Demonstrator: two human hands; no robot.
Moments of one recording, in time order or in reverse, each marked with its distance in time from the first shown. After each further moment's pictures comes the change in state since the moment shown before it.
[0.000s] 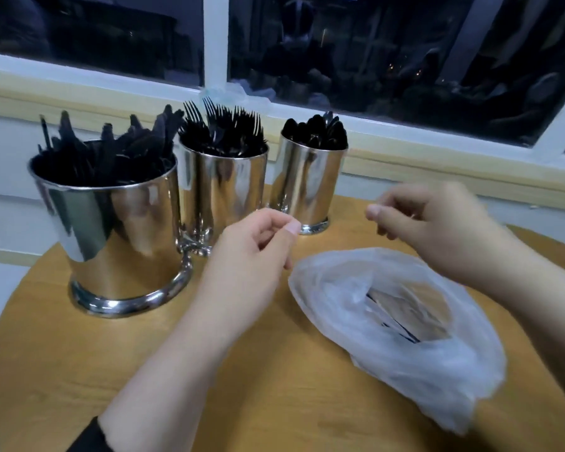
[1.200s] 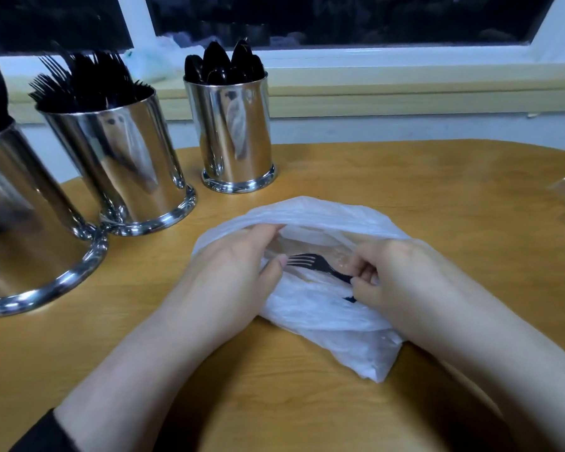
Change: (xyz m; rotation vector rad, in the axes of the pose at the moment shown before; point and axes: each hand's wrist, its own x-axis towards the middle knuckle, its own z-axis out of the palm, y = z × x) left_hand -0.015 -0.022 0.101 0.955 -0.332 0.102; right_hand -0.093 0.090 0.040 -0.112 -0.257 0.287
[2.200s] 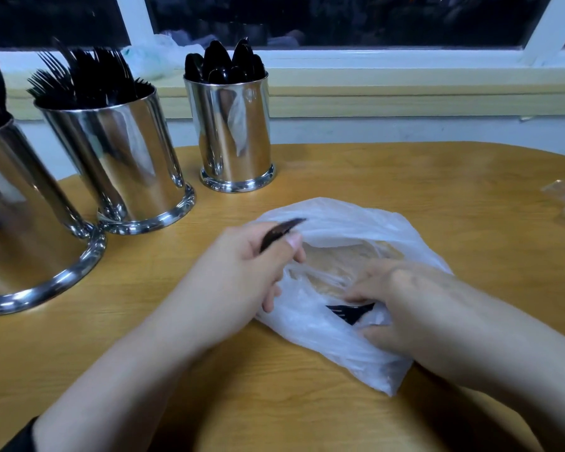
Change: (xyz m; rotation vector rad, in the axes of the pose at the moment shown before) left_hand -0.010 0.016 -0.010 -0.752 -0.052 -0.145; right_hand -0.011 0.013 0.003 -0.091 -0.194 -0.134
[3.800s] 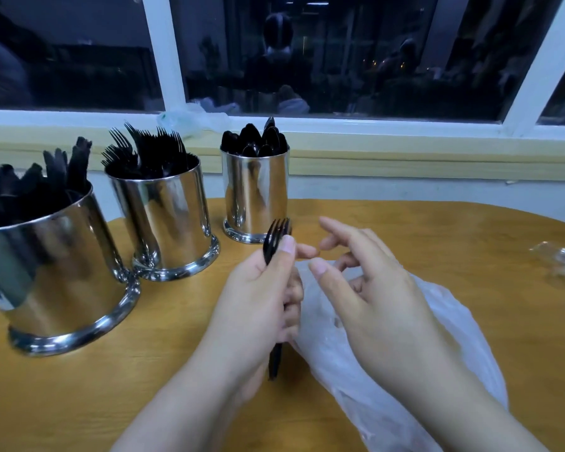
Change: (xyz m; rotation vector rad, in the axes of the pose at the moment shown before) left_hand -0.009 0.027 -0.007 -0.624 0.069 -0.010; right_hand 0.015 -0.074 -0.023 0.748 0.672 -0.227
